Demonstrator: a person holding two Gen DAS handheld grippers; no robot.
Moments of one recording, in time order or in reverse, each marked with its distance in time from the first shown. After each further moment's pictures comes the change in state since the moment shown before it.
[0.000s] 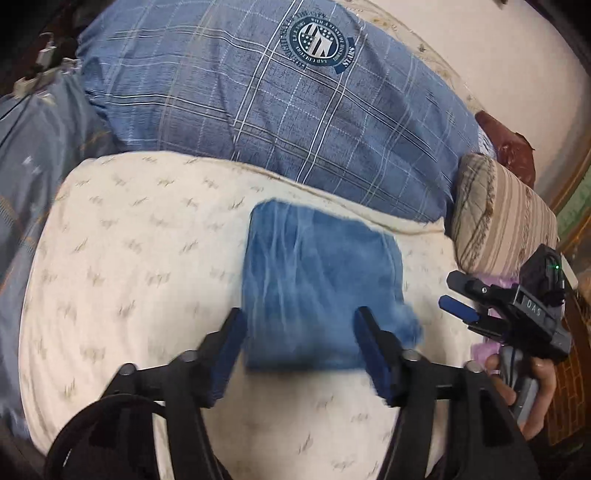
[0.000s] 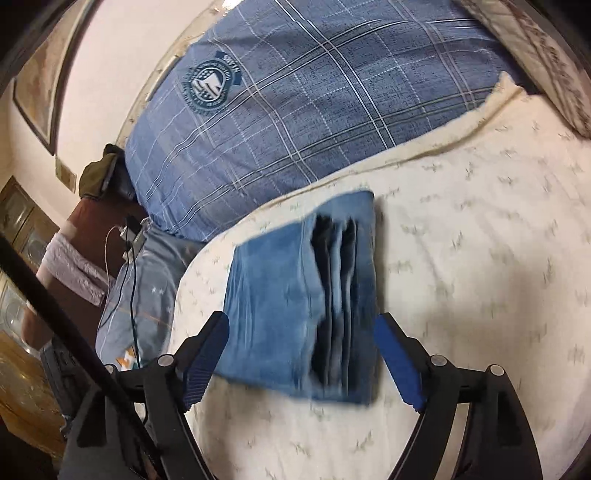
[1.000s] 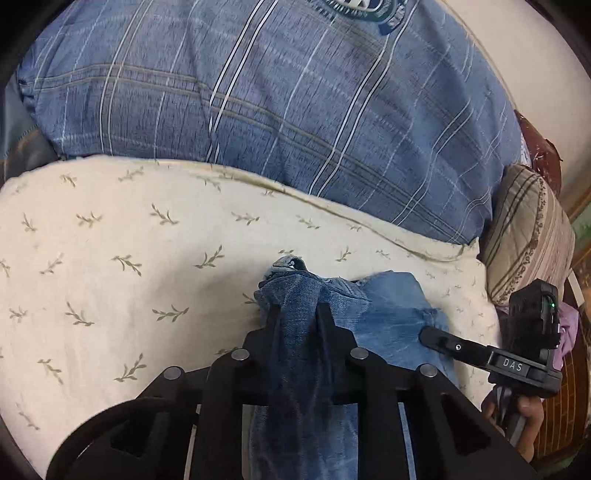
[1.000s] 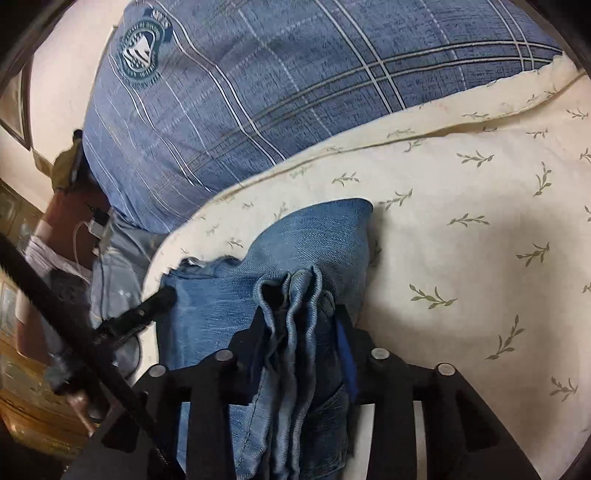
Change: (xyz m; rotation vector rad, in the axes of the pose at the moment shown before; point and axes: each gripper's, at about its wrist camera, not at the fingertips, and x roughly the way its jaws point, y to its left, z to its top) left arm 0.137 0.030 0.080 -0.021 0.075 -0.024; right arm 0.114 -0.050 0.059 0.019 0.168 0.001
